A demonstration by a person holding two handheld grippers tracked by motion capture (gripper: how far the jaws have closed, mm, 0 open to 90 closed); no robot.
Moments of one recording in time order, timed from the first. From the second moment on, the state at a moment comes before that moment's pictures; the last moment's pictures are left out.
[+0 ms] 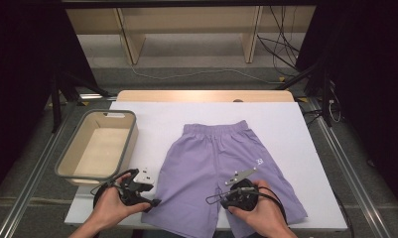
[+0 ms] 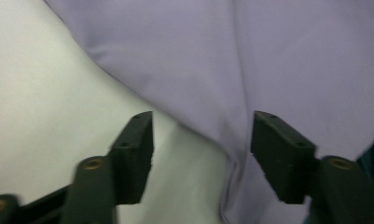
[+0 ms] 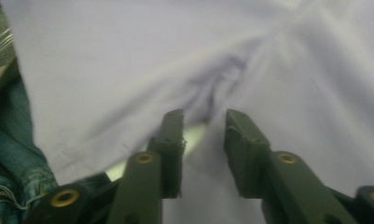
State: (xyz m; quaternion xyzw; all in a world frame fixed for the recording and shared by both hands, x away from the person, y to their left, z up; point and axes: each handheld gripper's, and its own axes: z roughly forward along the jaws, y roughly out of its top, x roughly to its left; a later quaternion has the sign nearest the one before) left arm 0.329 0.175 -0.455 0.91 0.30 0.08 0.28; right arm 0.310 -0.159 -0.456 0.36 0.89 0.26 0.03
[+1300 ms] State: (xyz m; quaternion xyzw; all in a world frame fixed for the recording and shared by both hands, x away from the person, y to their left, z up) left arm 0.347 0.174 -0.456 0.85 0.33 0.10 0.39; right arm 0.324 -0.210 -0.455 0.40 0.83 0.38 0.07
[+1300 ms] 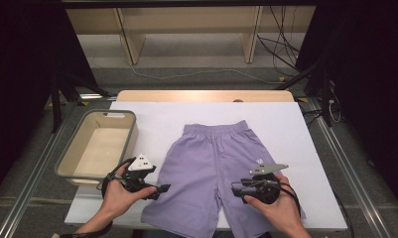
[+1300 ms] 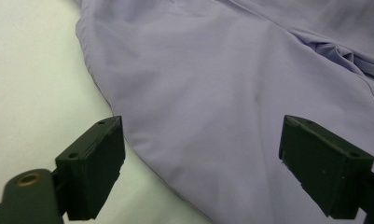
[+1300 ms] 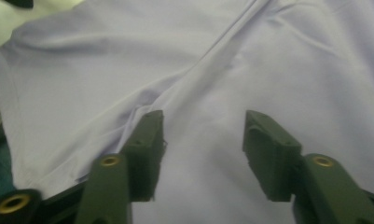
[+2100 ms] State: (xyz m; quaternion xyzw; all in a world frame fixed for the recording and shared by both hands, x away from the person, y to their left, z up) left arm 0.342 0.180 -0.461 0.84 0.33 0.11 0.41; right arm 0.330 -0.214 -0.455 0.40 0.79 0.45 0.12
